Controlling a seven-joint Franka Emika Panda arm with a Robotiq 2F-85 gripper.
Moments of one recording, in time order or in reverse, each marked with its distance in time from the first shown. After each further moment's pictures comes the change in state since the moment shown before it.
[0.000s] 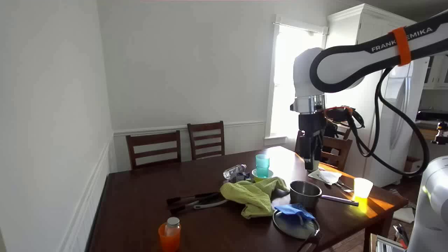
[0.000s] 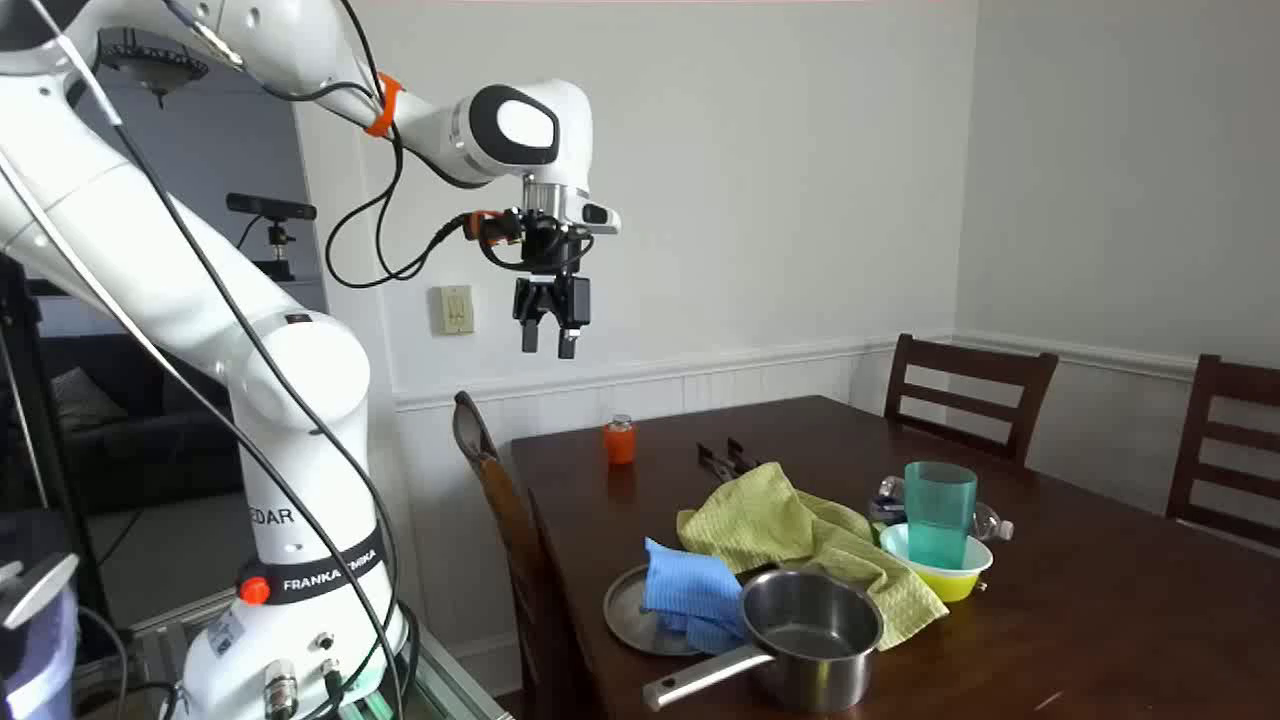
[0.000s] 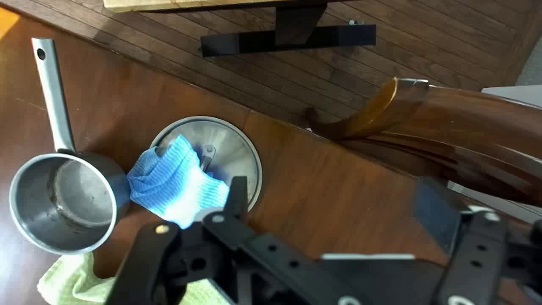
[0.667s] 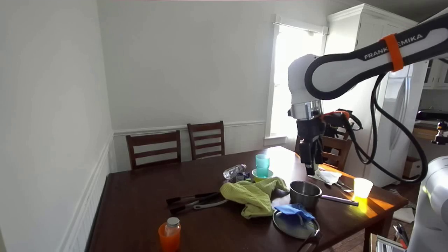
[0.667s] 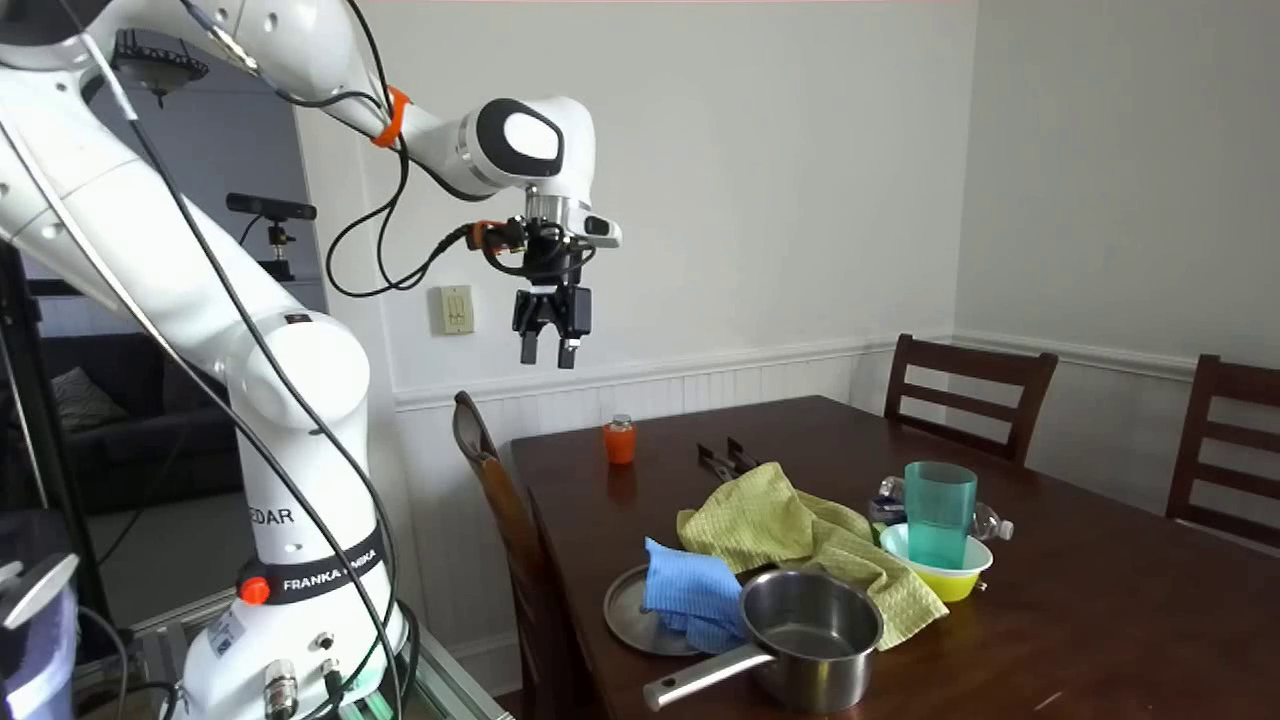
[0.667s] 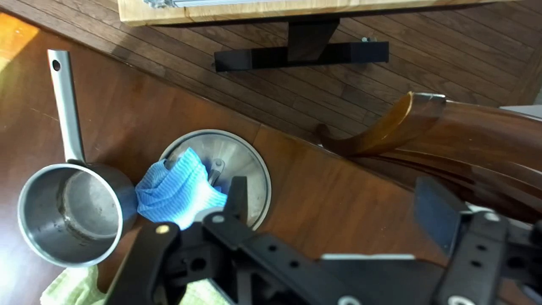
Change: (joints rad) arm 0.000 0.046 0.020 -0.005 -0.031 -0.006 0.010
